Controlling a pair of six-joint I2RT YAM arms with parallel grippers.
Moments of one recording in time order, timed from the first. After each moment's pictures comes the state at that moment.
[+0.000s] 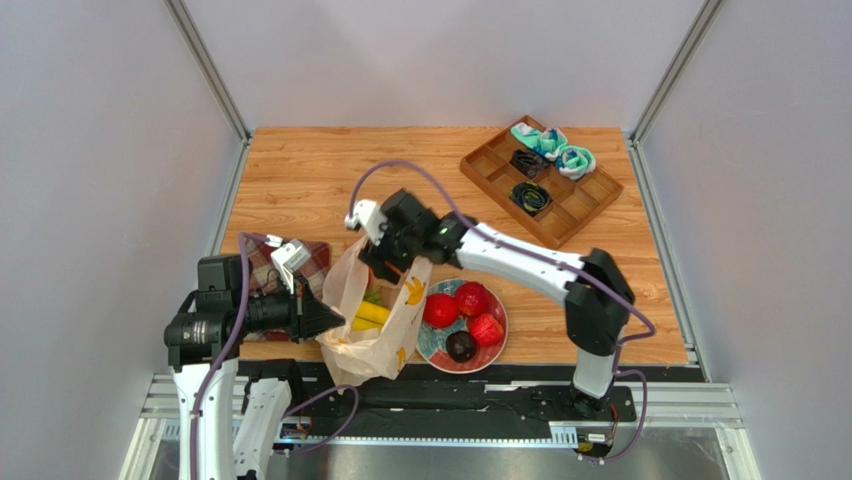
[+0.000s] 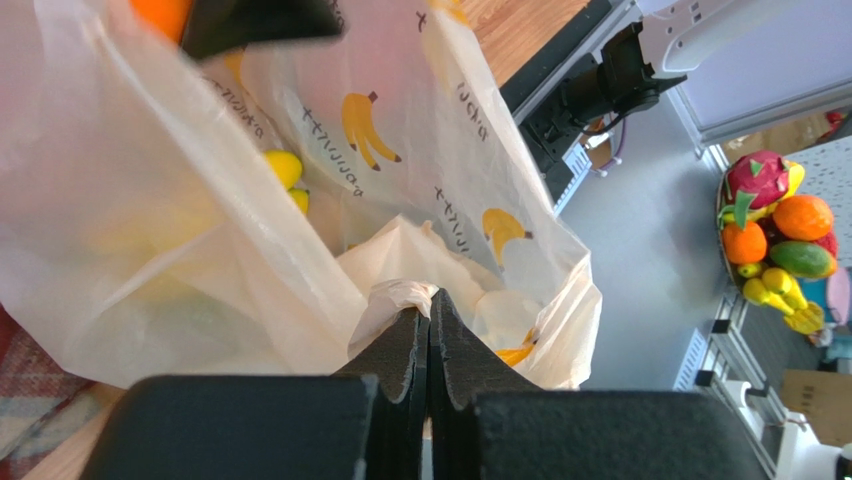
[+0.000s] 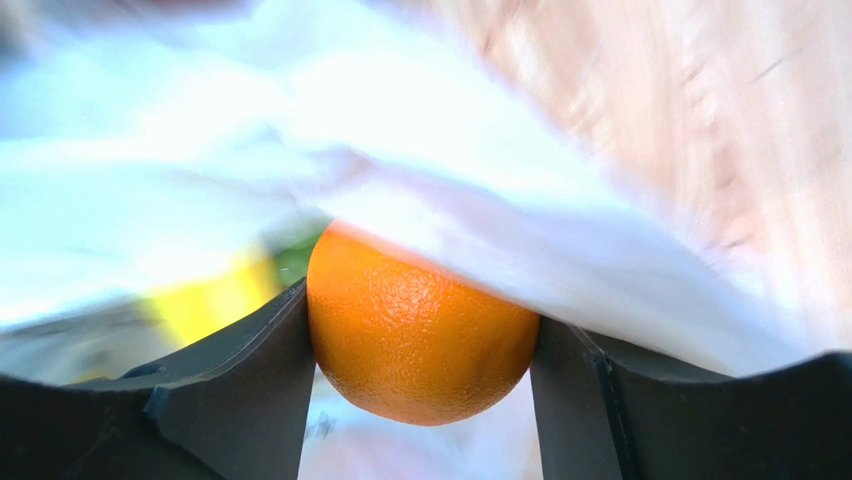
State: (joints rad) left arm 0.09 0.59 1.00 -1.35 1.03 0.22; right arm 1.00 1.87 1.53 -0.46 -0.08 -0.20
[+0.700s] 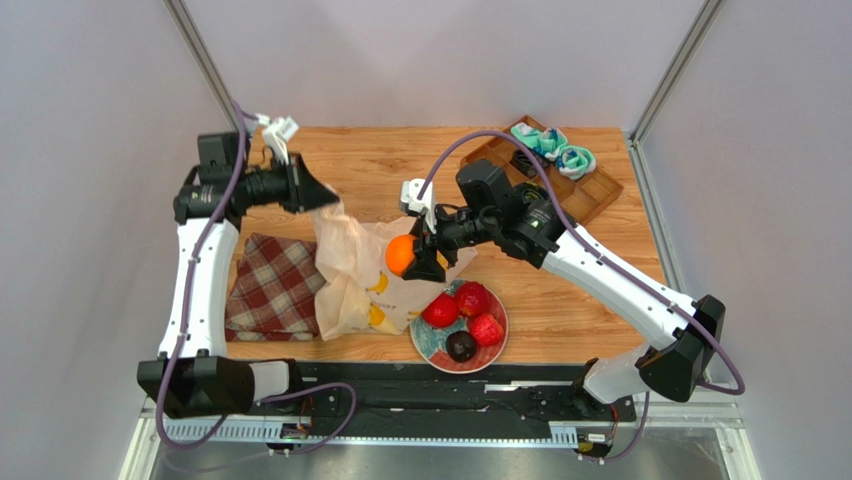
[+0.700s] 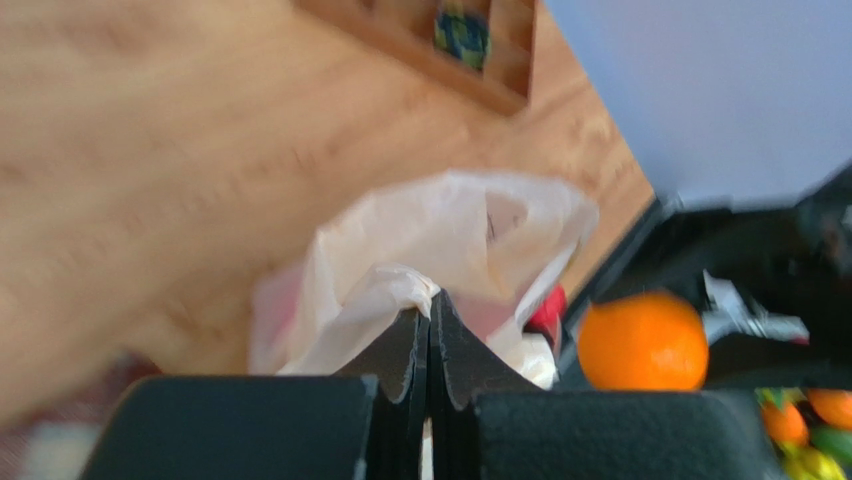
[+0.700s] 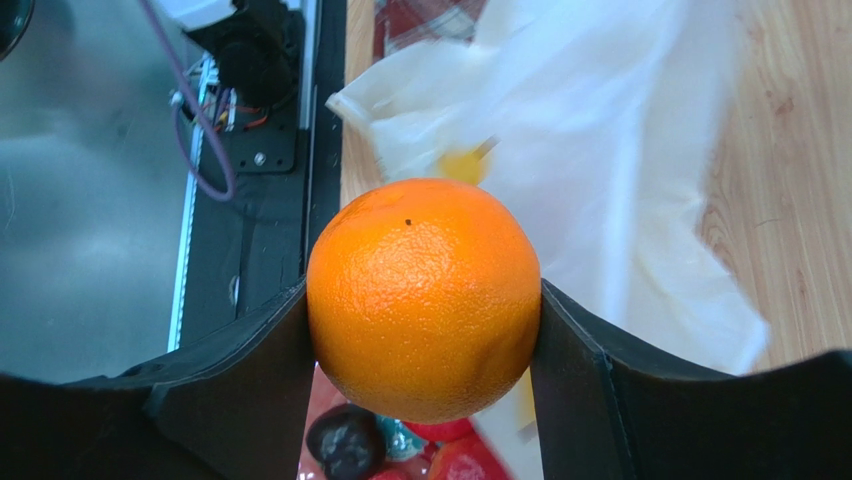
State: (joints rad) left arm 0.08 1.27 1.45 -0.85 0.94 -0.03; right arm 0.86 1.42 1.46 -0.59 -0.62 -0.30
